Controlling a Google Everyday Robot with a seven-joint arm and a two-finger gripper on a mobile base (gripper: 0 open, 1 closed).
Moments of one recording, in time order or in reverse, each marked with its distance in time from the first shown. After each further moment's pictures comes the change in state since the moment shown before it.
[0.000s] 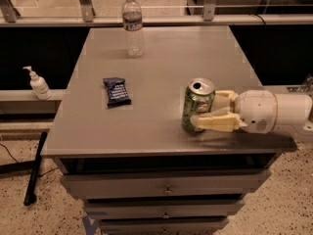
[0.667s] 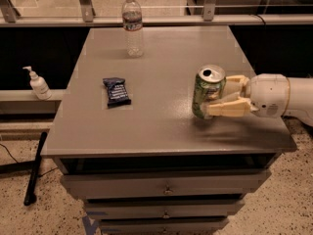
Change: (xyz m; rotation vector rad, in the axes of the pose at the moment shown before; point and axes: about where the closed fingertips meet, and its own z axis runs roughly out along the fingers) arm -0.026 -0.033 -0.022 0.072 0.014 -0.080
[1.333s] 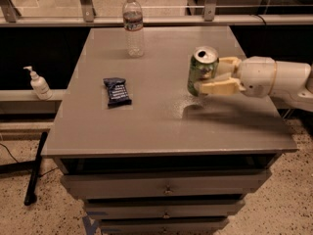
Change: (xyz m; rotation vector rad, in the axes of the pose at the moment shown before) arm -0.009 -0.062 0.018 0.066 -0.042 -0.094
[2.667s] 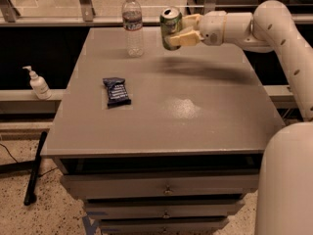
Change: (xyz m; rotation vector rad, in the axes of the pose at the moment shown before) arm -0.011 -0.160 0.124 0.016 0.046 -0.092
